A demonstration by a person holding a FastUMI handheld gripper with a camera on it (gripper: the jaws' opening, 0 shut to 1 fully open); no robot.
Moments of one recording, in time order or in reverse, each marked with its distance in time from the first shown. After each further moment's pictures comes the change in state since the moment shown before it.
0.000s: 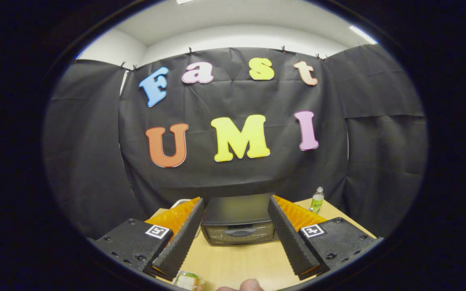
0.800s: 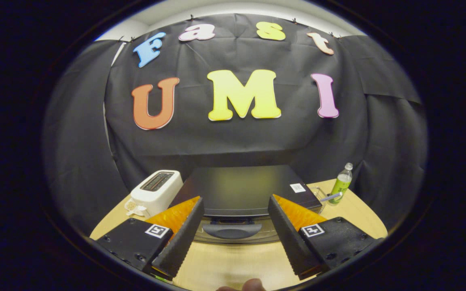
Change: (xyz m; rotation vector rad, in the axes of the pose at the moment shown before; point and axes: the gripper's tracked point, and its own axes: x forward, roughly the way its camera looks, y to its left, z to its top) arm 0.178 -0.025 -0.137 -0.042 0.192 -0.003
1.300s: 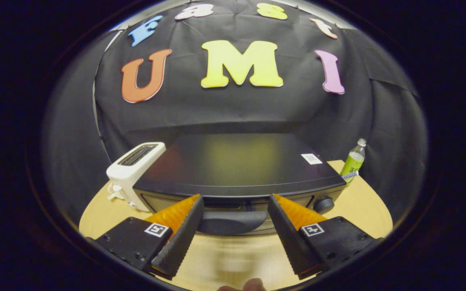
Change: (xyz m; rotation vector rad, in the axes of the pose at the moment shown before) arm 0.047 -0.006 -0.064 0.001 0.135 -0.006
